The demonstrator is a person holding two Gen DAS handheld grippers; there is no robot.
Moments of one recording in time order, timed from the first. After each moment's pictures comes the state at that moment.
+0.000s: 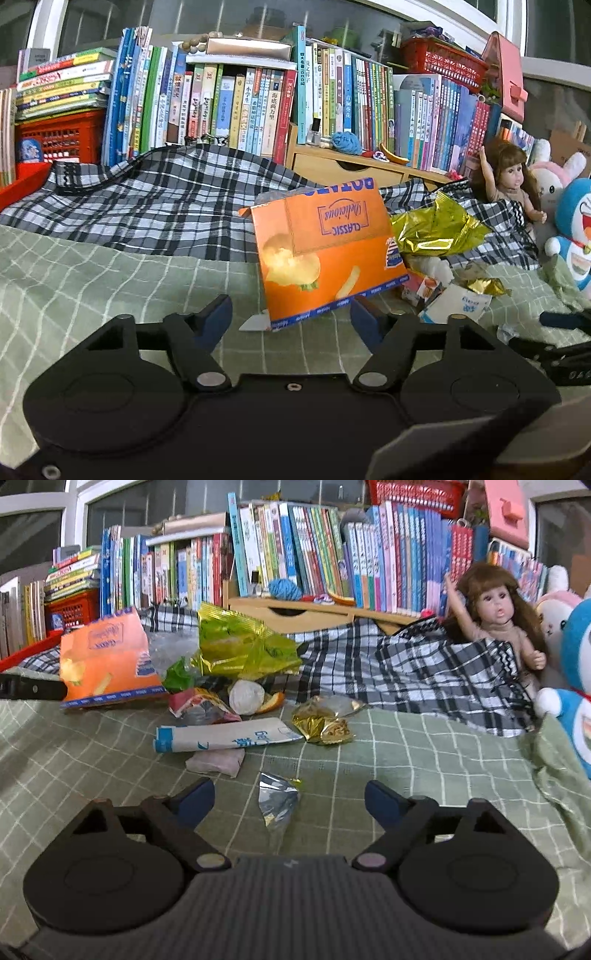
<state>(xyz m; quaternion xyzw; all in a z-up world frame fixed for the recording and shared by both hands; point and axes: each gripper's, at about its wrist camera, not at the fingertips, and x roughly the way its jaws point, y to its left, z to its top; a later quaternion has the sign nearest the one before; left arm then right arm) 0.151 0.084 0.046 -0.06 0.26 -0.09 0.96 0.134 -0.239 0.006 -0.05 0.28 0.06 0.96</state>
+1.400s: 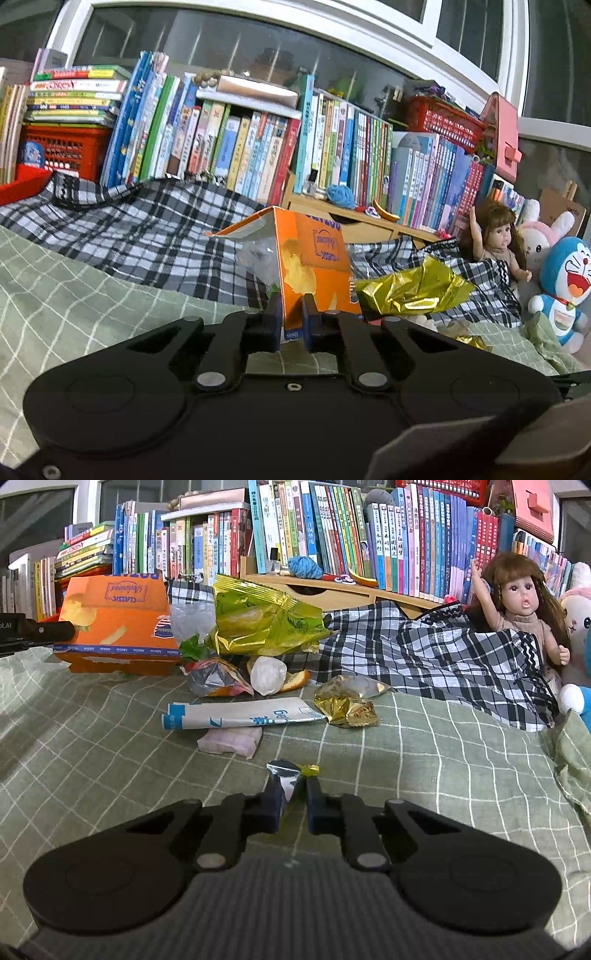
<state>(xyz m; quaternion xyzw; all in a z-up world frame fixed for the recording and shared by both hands) 0.143 0.095 0.054 -0.12 0.18 -0.09 0.97 0.136 -0.229 0.000 -0.07 0.30 0.08 0.95</state>
